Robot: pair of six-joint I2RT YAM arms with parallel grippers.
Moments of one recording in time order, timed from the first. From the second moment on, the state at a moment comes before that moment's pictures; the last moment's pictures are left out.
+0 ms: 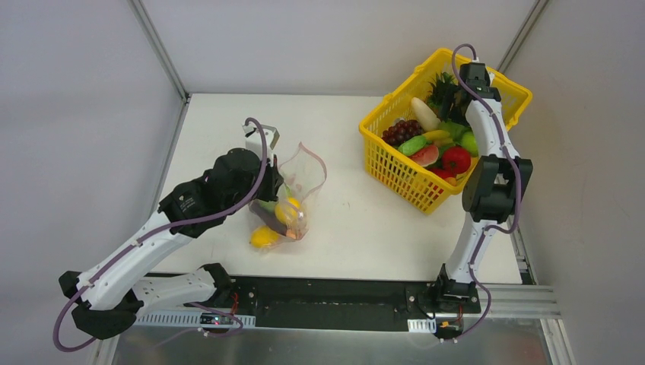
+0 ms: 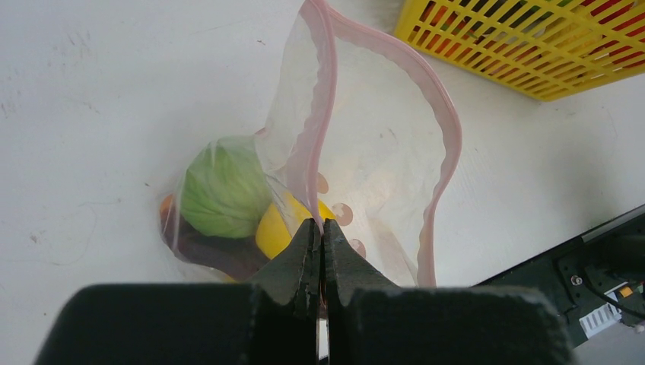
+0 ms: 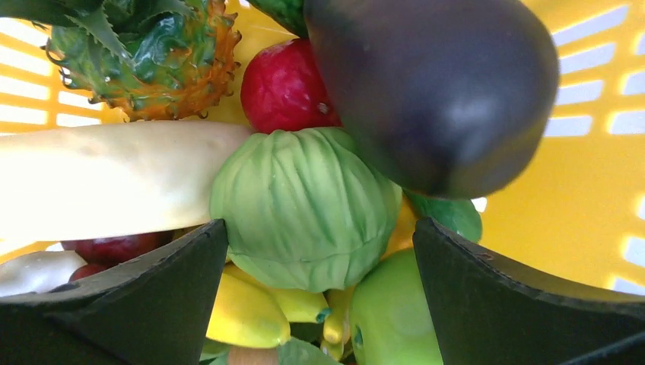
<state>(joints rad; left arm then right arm) -0.87 0.95 1.22 -0.79 -0.36 -0.37 -0.06 2.00 1.90 -0.81 0.36 0.26</state>
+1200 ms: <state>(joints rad) -0.87 0.89 1.16 -0.78 -0.34 -0.40 -0.08 1.54 1.51 -0.49 0.01 0.37</state>
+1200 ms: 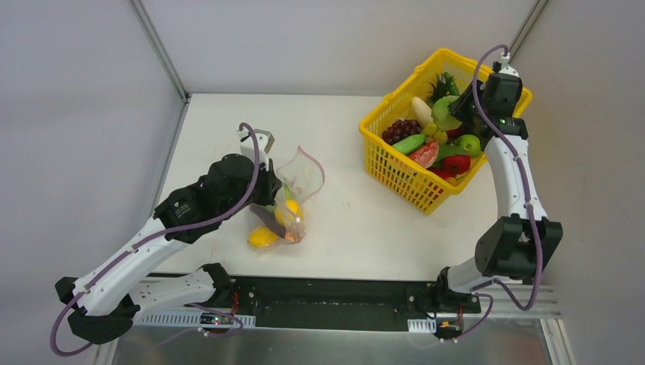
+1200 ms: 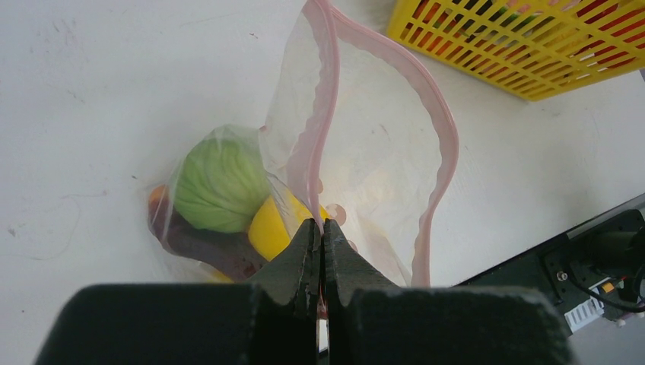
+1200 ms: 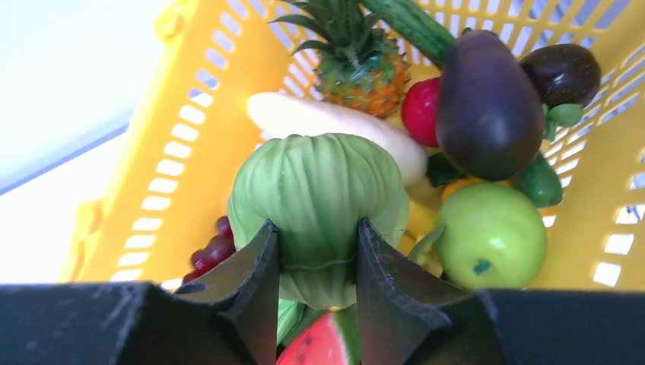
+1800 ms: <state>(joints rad) -0.87 0.91 1.16 -0.78 -0.34 -0.43 -0.07 1.23 1.32 -0.32 -0.55 0.67</state>
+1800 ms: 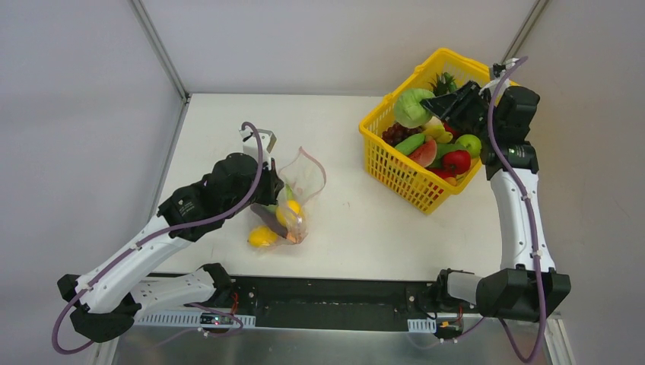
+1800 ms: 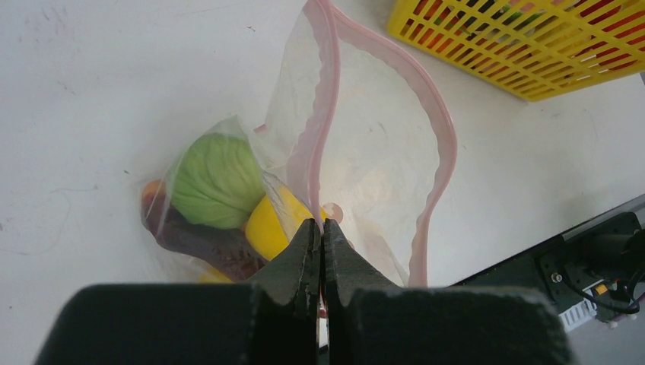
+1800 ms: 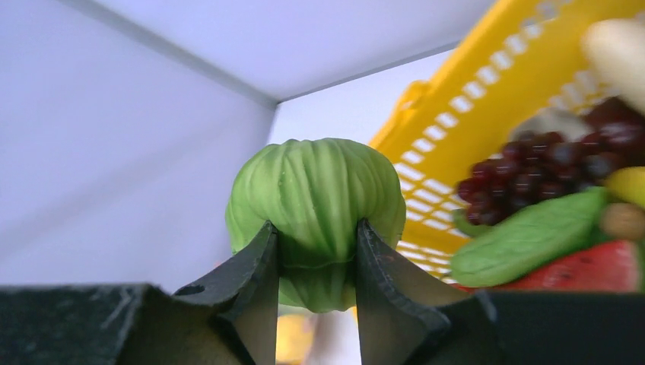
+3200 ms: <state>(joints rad) -0.87 0.87 1.17 -0.70 -0.25 -0.51 0.70 1.47 1.46 -0.50 -0.58 0.31</state>
